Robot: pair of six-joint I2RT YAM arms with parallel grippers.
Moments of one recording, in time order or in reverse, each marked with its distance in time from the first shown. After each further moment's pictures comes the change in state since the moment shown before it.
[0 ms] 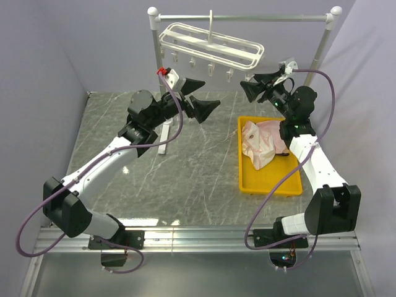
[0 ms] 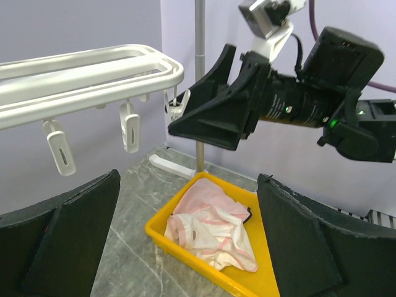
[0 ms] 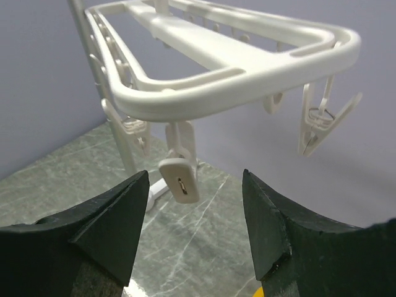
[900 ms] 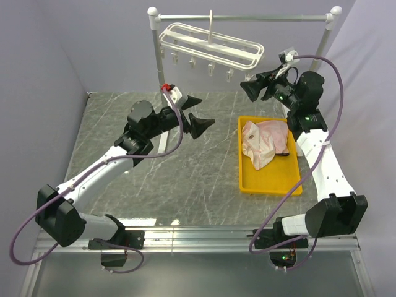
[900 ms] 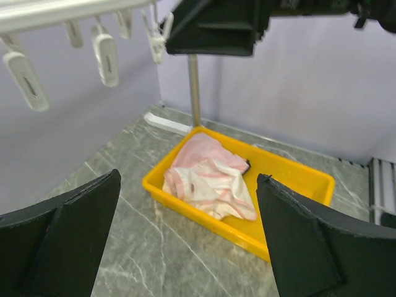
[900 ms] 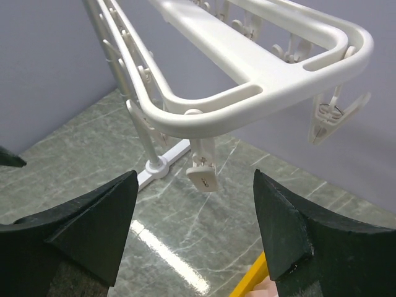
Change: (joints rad) left arm 0.003 -0.091 -0.156 -0.082 0.065 0.092; right arm -0.007 -0.018 0.227 -0.462 -0.037 -0.074
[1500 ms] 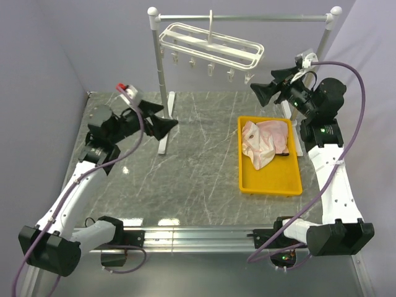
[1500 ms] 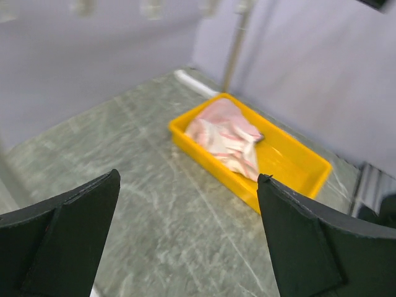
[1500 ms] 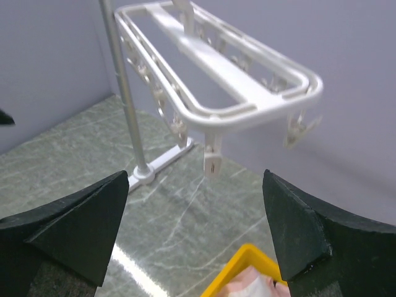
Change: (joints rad) left arm 0.383 -0.256 -0.122 -0.233 0.163 -0.189; right arm -0.066 -0.159 -0.026 -0.059 -0.043 -0.064
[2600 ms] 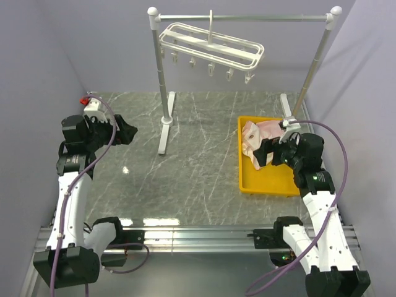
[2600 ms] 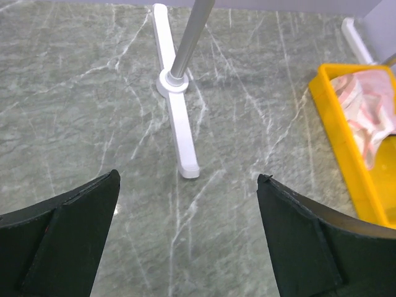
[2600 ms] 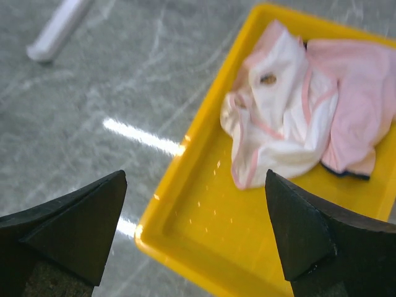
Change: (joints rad) left arm 0.375 -0.119 -0.074 -0.459 -0.137 0.120; right arm -0.008 -0.414 -0.546 -0.504 0.251 -0.121
